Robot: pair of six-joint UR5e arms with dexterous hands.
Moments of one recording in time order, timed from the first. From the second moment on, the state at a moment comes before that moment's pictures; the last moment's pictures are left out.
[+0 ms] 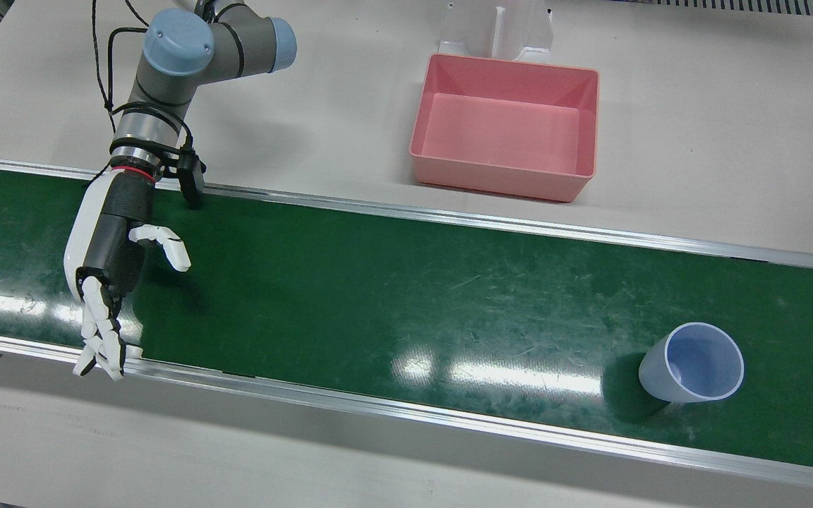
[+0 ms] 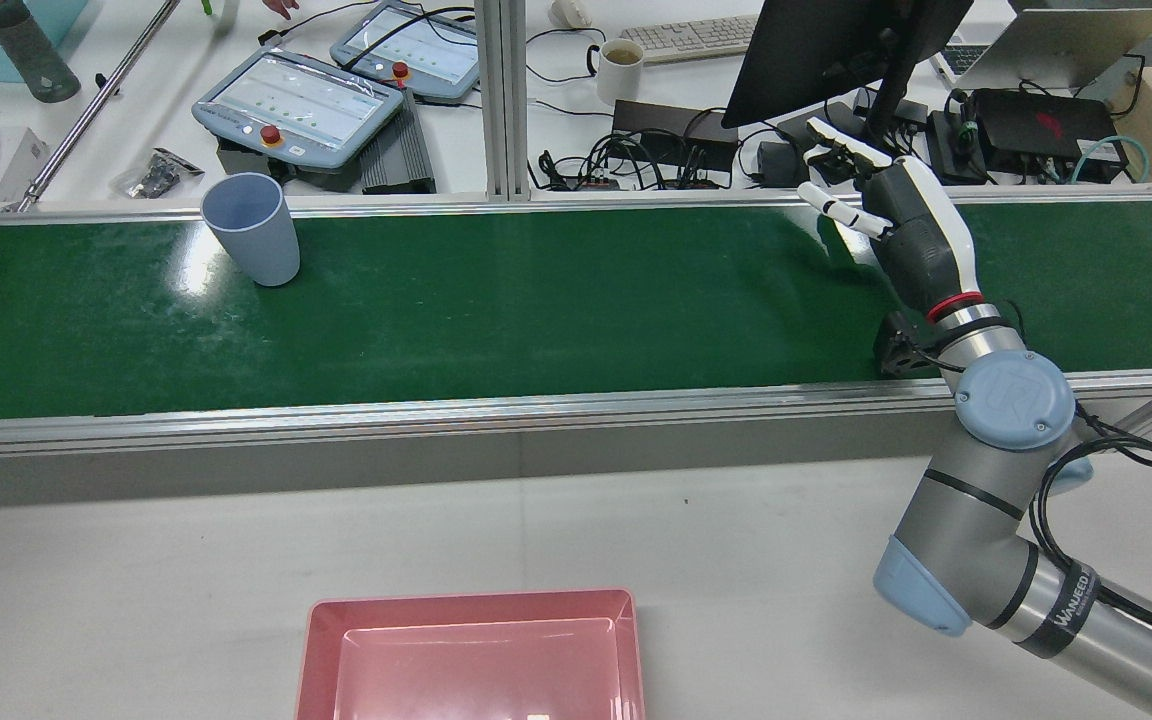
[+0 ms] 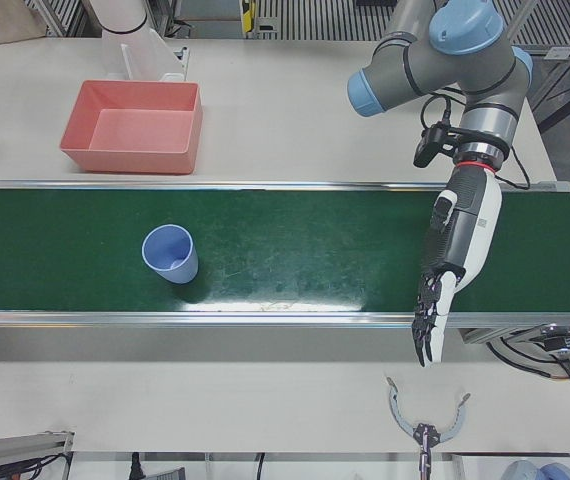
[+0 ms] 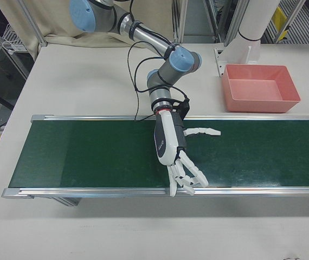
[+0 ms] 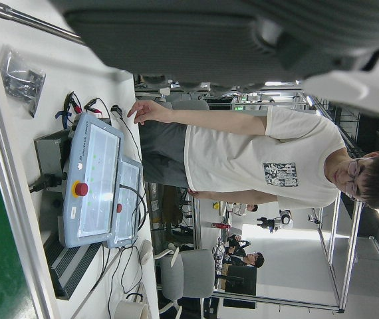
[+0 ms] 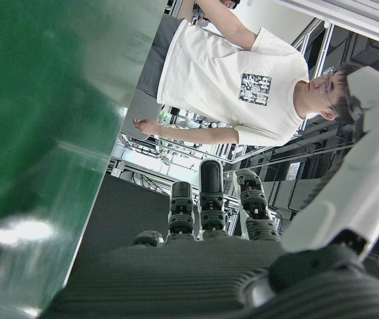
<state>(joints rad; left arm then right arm) -1.41 -1.81 -1.67 0.24 1.81 0.00 0.77 -1.24 1.77 -3.48 -0.82 -0.42</state>
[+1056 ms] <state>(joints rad) -1.41 -1.81 -1.67 0.24 1.81 0.00 0.74 -1.24 1.78 -3.49 -0.84 -0.42</state>
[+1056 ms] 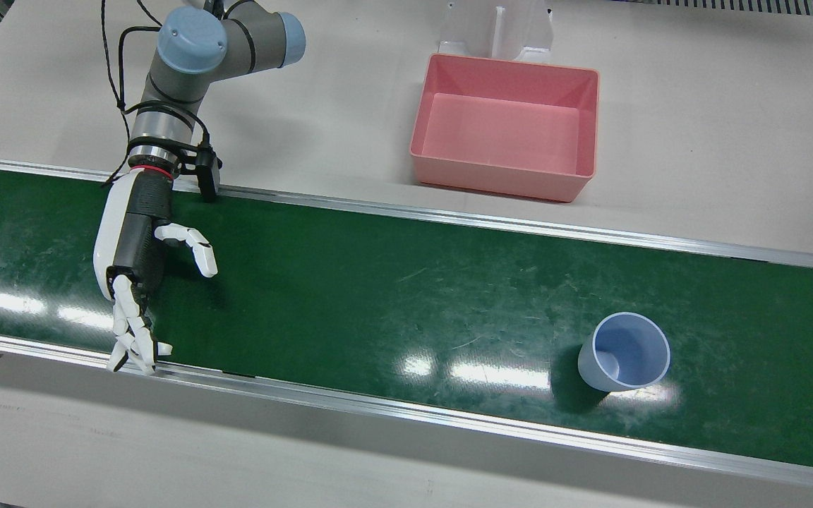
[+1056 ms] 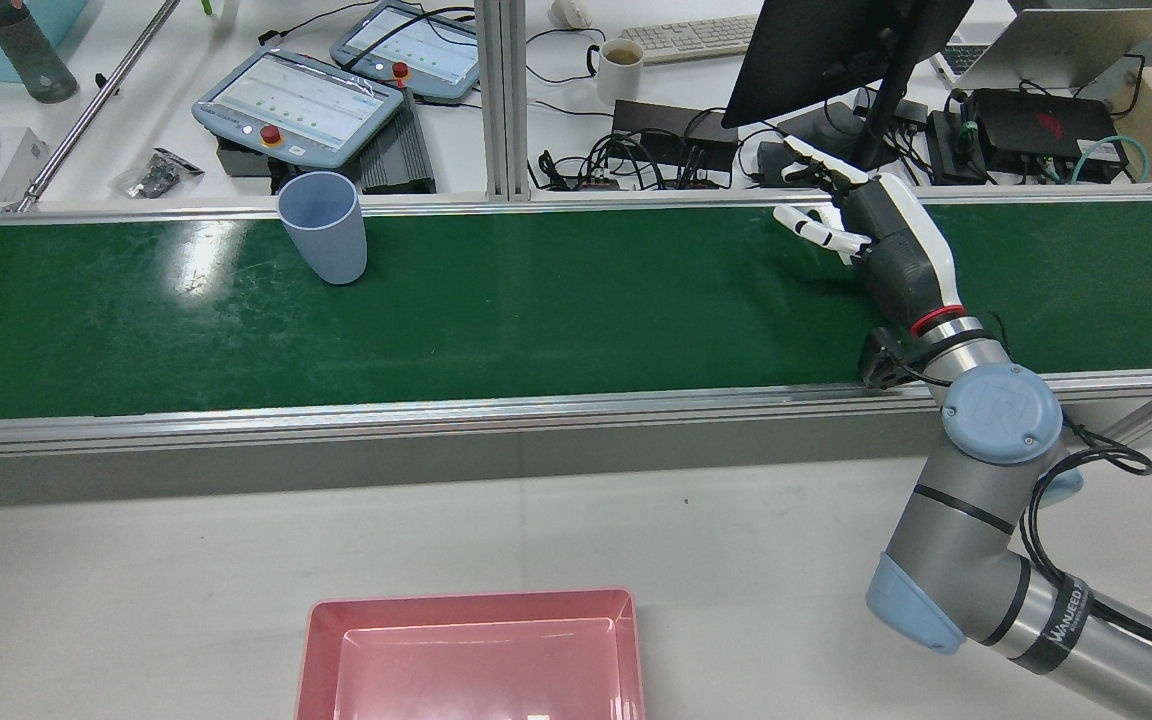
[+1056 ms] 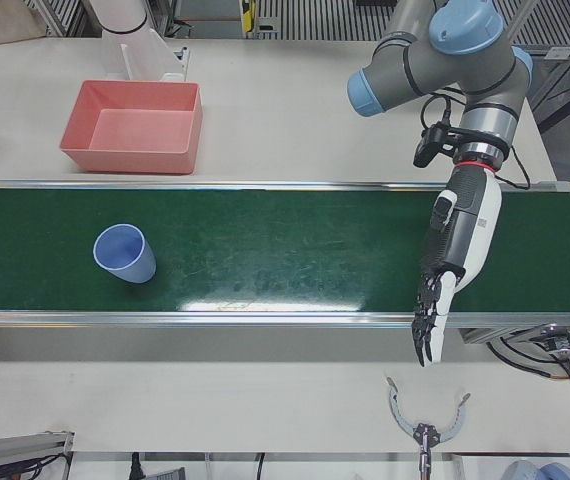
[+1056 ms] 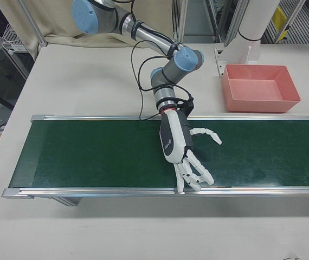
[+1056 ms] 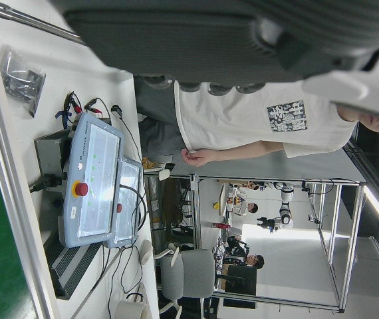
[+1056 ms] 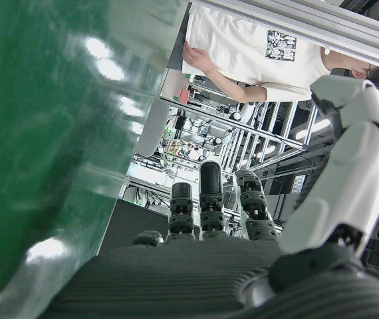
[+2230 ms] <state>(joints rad) -1.41 -1.81 -1.67 0.24 1.81 0.00 0.76 -1.24 1.79 -3.49 -0.87 -0.42</state>
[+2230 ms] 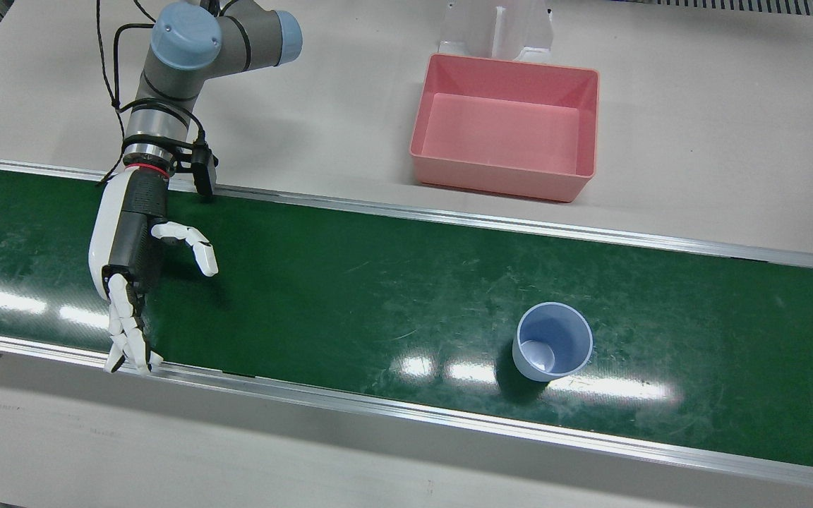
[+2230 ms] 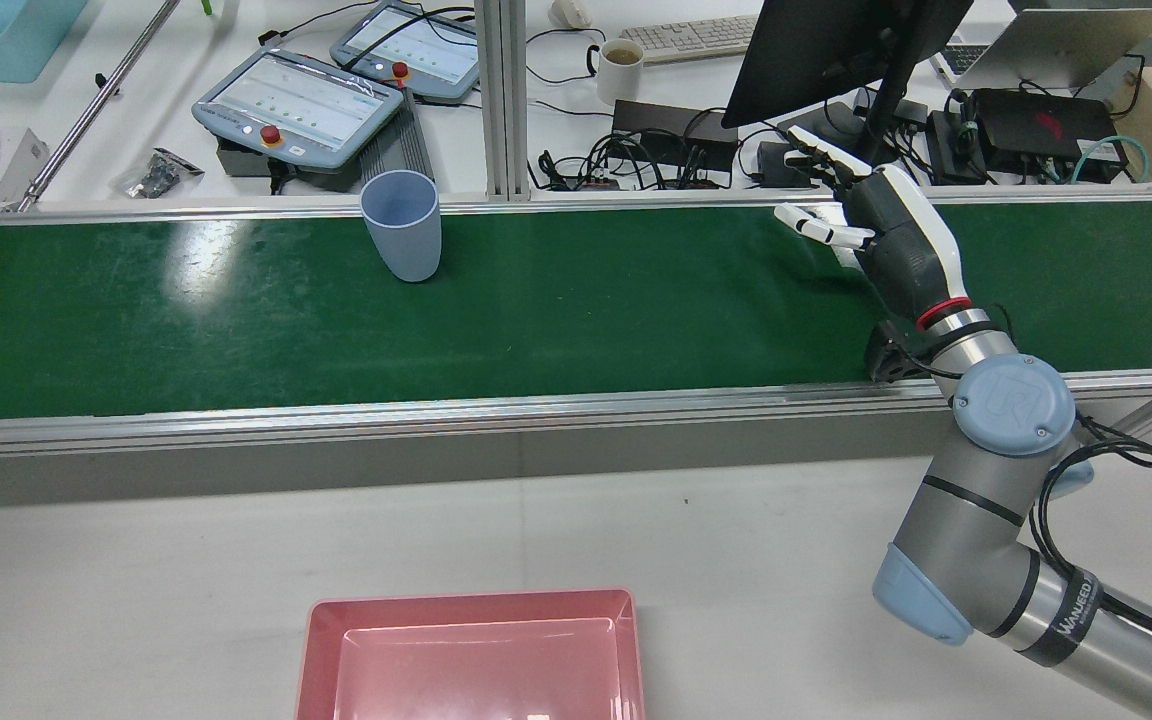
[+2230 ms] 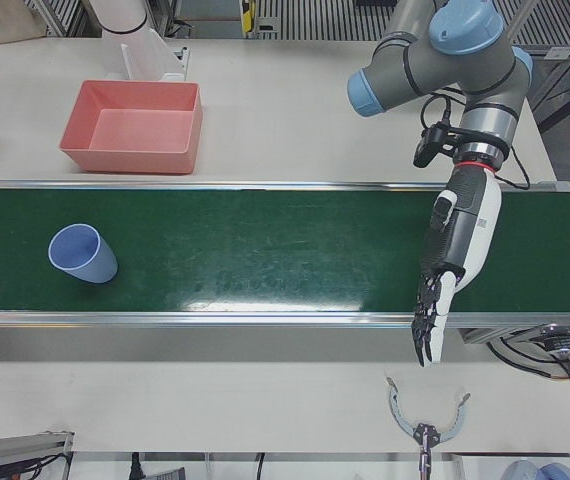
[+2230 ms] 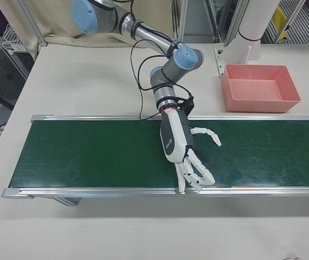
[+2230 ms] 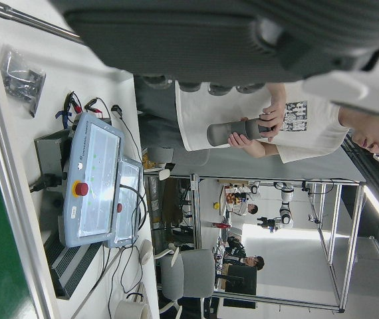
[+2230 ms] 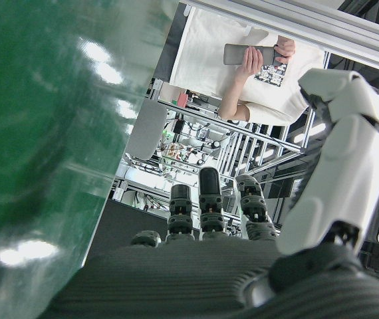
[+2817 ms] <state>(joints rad) -1.41 -1.81 -1.67 0.24 1.81 0.00 0.77 -1.24 1.79 -3.49 -0.88 -0.43</state>
